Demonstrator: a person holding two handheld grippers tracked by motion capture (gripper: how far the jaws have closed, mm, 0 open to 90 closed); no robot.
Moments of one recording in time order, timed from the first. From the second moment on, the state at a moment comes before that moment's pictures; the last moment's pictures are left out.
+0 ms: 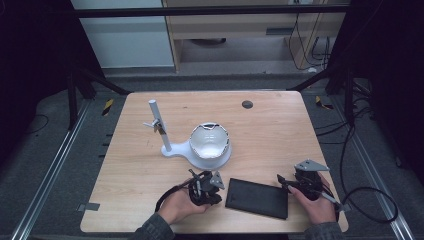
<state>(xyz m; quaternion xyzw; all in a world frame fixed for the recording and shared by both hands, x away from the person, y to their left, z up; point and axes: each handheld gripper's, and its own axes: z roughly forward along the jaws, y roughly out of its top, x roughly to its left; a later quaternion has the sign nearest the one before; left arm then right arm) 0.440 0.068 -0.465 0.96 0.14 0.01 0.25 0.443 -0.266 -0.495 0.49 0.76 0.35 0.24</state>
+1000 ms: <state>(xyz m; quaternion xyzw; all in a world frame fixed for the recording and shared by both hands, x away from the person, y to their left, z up) 0.437 0.056 -0.474 0.96 0.12 0.00 0.23 0.442 -0.267 -0.494 0.49 0.76 0.35 0.24</state>
